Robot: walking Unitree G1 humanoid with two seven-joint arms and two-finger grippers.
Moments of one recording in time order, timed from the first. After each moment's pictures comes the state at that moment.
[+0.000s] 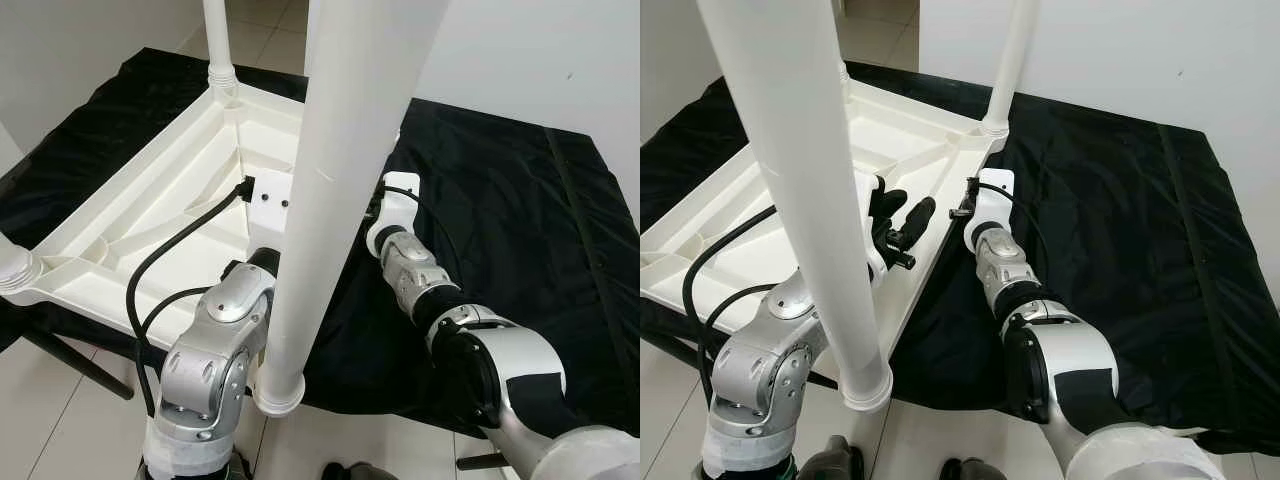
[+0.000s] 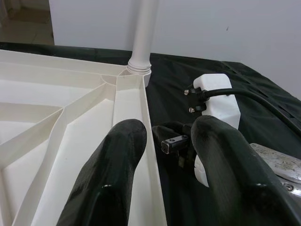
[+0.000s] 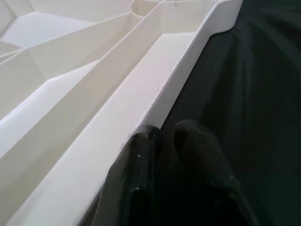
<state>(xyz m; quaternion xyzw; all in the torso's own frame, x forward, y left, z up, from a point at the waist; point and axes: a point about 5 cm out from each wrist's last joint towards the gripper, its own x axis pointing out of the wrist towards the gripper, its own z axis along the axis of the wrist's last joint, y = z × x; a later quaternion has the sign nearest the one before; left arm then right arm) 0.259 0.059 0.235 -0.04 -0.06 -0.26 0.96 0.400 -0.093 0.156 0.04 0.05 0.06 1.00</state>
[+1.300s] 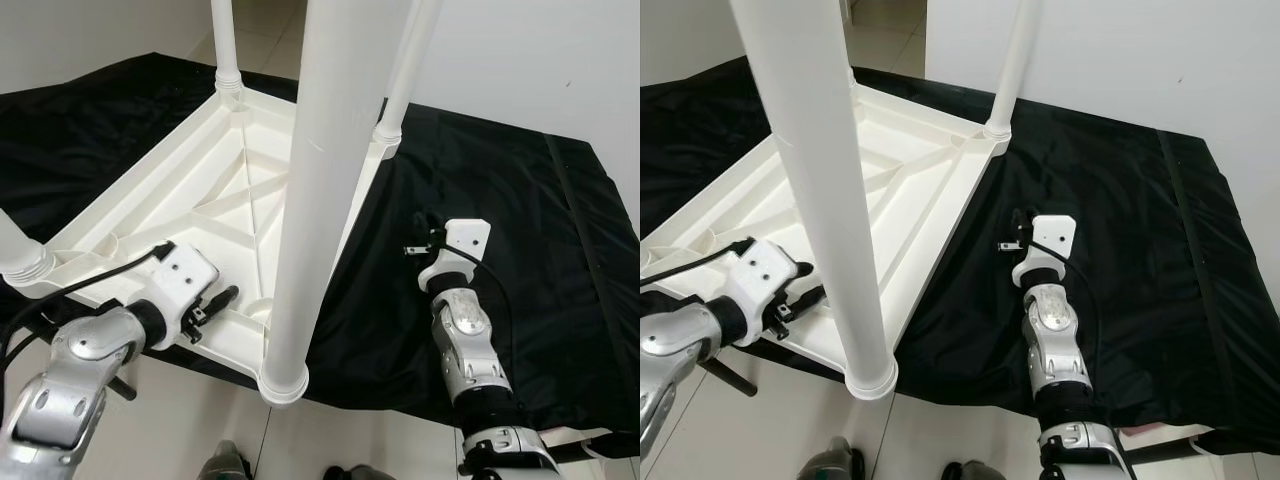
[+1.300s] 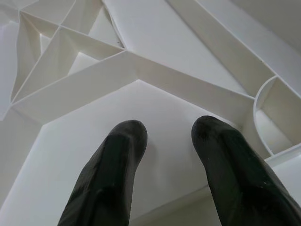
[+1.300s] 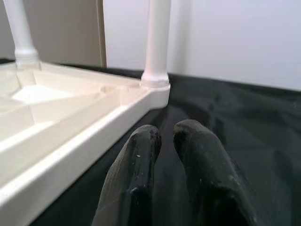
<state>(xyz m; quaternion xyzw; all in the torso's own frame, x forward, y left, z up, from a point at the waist) 0.256 0.174 0.163 0.27 0.09 -0.32 0.91 0.327 -0.160 0.155 -0.01 -0.15 0.01 0.99</state>
